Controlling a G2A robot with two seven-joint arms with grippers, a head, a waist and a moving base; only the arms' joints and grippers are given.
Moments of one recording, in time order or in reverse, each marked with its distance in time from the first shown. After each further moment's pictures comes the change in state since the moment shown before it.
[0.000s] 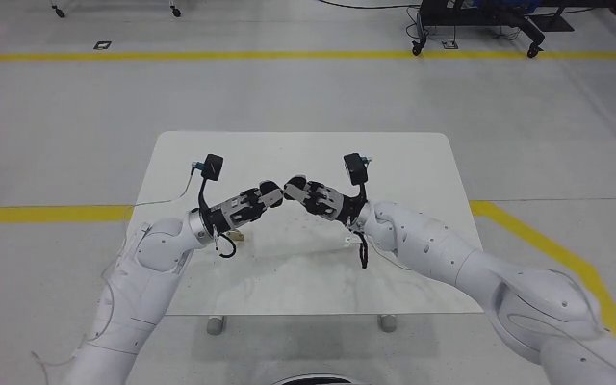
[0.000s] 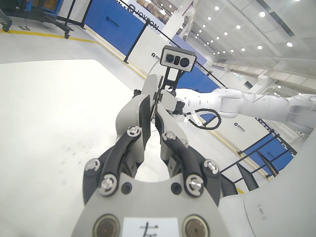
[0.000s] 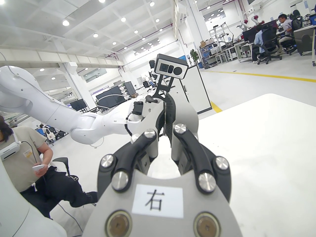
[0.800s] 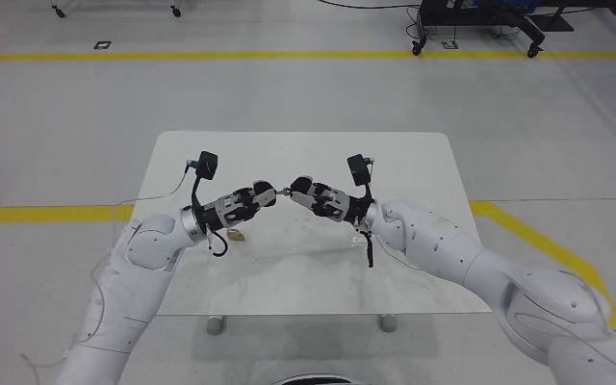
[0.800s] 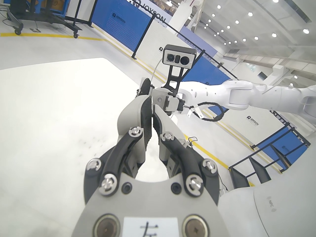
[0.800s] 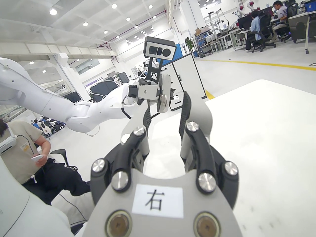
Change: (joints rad) left arm -0.001 0.022 -0.035 -0.018 0.064 -0.013 -0.024; right arm 0.000 0.049 0.000 -0.003 0.041 0.000 0.128
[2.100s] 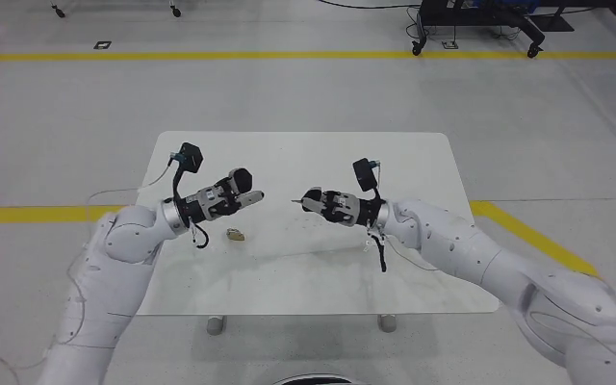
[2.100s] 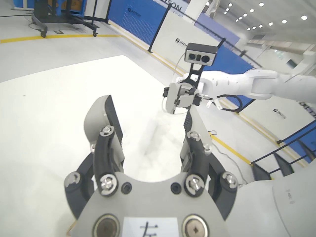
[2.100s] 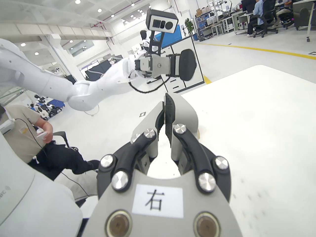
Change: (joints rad) left arm -0.018 0.050 -0.096 -0.005 0.183 -0.002 -0.025; right arm 0.000 0.094 0.011 -0.042 -0.098 0.000 0.038
